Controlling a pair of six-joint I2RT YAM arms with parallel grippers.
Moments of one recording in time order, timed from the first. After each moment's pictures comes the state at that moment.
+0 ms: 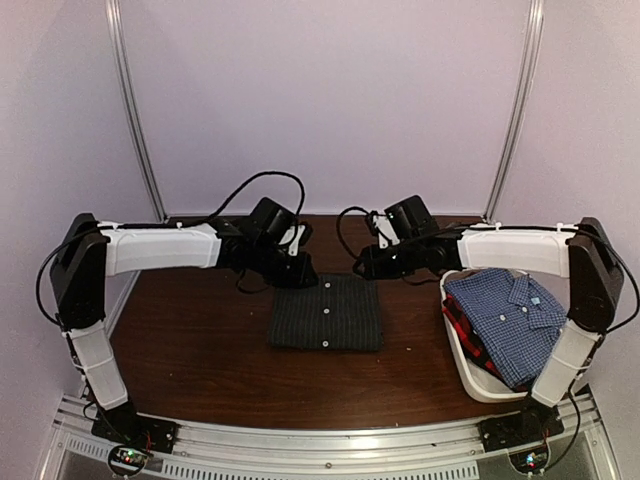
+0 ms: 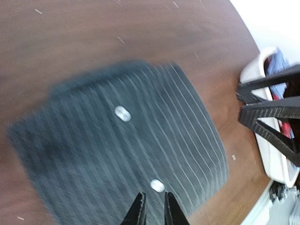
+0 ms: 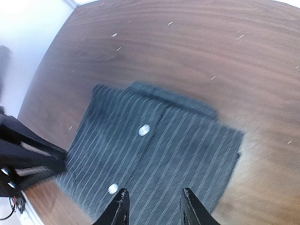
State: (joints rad) left arm -0.77 1.85 1.38 -0.36 0.16 -0.51; right arm 0.67 1.74 1.24 -0.25 -0.12 0.45
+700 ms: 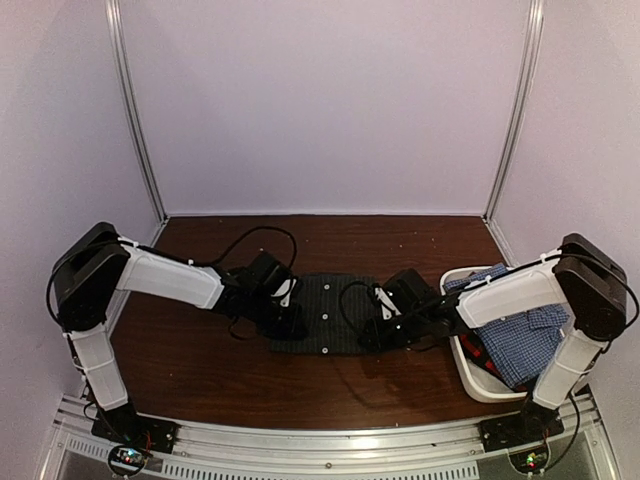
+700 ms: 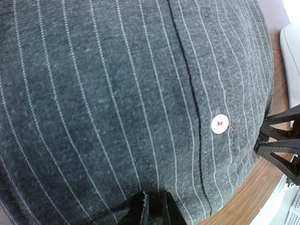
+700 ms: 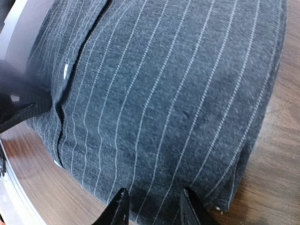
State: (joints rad) left arm -0.84 1.85 1.03 -0.15 0.23 -0.65; right arm 0.85 1.68 0.80 -0.02 -0.13 0.63
